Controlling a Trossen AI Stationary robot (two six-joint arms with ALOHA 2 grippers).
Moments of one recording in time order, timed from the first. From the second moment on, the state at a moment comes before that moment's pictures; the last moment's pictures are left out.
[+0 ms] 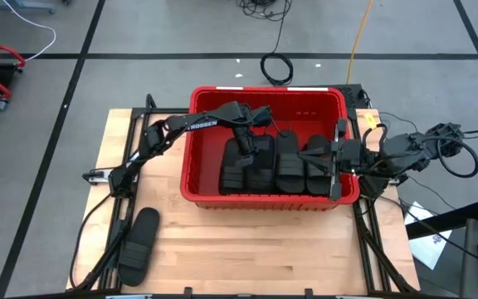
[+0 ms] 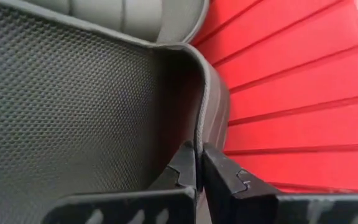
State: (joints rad) left arm 0.35 2.32 2.15 -1.19 0.86 0.40; right arm 0.46 1.09 1.45 -0.47 0.62 -0.04
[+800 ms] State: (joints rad) left arm 0.36 2.29 2.15 -1.21 0.70 0.22; right arm 0.46 1.09 1.45 -0.47 0.57 -0.01
